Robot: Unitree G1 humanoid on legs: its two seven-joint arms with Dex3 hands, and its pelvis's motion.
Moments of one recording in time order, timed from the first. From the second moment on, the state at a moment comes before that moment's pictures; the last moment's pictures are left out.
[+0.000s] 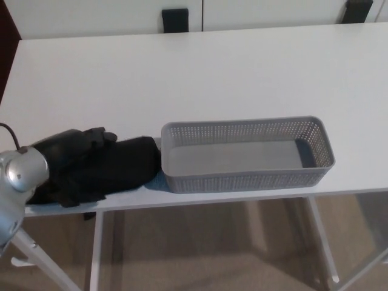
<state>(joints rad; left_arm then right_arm) -0.41 0.66 -0.38 0.30 0.35 0.17 -0.48 0.32 -0.39 -0.16 0.53 0.06 -0.08 0.27</state>
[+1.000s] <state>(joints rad) -0.25 0.74 -0.22 0.26 0.29 -0.05 -0.47 0.32 -0.39 -0.17 0.52 0.07 -0.07 0.27</state>
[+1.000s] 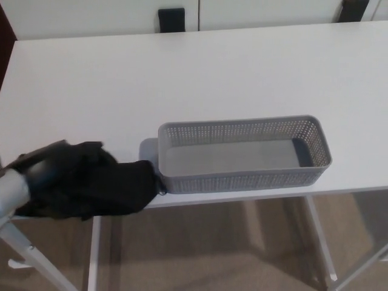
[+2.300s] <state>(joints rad) -0.61 0.53 -0.33 -0.06 0.27 0.17 -0.60 0.30 -0.39 -0.16 0.51 0.06 -0.06 0.27</state>
